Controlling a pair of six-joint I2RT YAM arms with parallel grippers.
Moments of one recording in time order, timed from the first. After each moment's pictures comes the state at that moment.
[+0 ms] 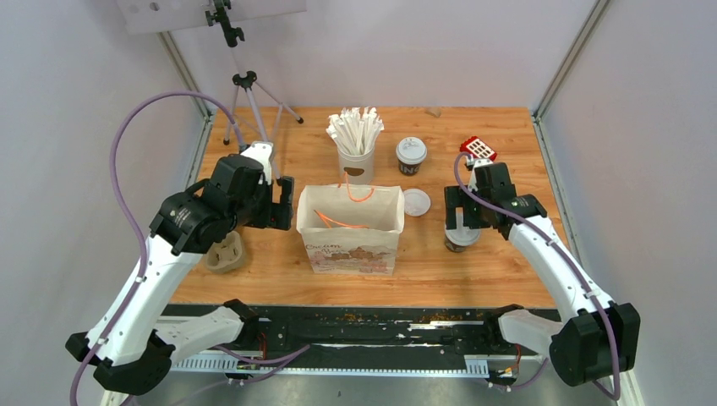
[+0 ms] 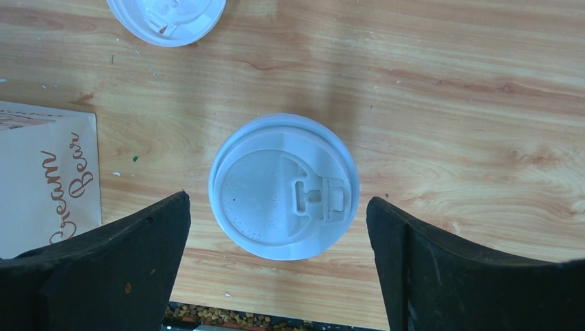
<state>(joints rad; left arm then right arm) -0.61 1.02 1.43 -1.23 -0.26 -0.35 0.26 1.14 0.94 -0.75 0.04 0.14</state>
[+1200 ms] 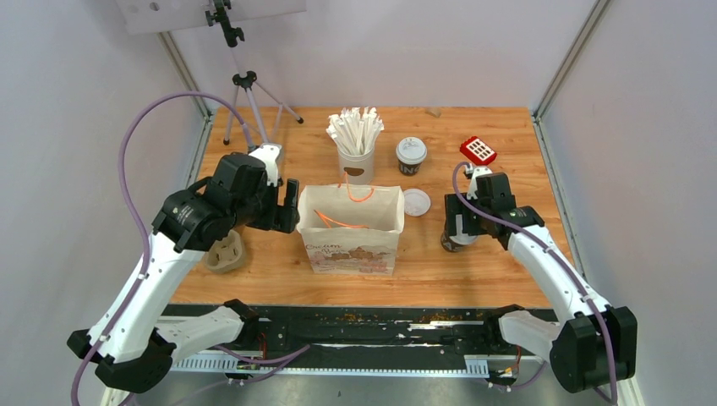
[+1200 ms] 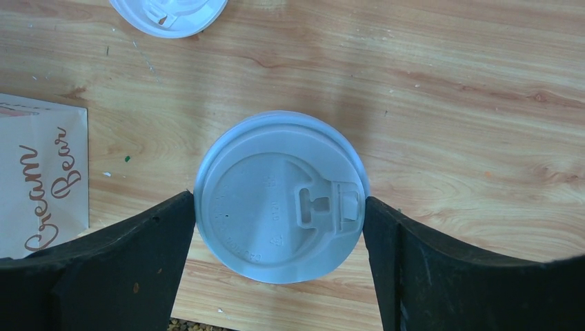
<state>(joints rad) -0.61 1.02 1.44 -1.23 -0.14 -0.32 0.24 1.10 0.81 -0.62 -0.01 0.11</state>
